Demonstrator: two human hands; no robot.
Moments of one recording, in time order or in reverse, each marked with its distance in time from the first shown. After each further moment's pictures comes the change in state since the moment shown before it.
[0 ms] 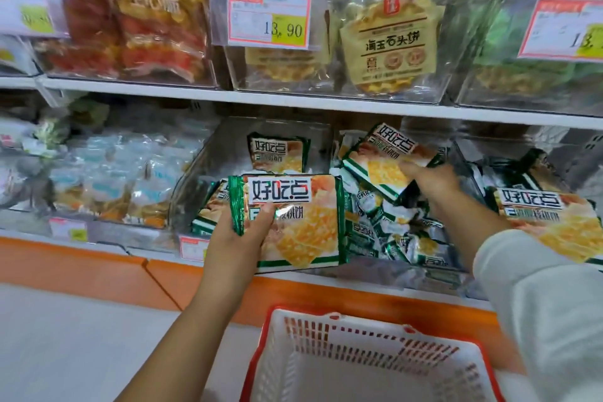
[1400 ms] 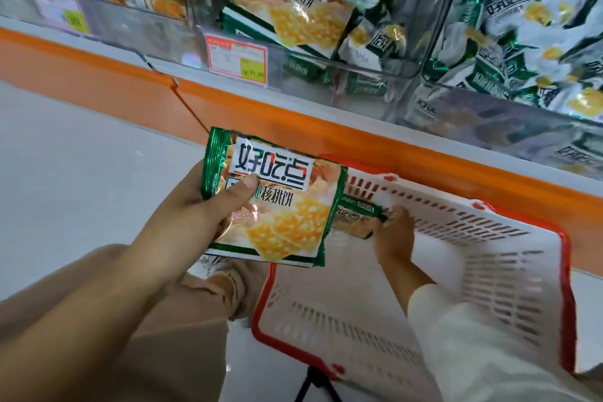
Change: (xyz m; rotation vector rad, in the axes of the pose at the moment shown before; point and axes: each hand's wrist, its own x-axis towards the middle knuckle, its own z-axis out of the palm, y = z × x) left_hand -0.093 -0.078 -0.086 0.190 -0.059 -0.369; right_hand -0.170 0.304 0.132 -0.425 -0.253 0.076
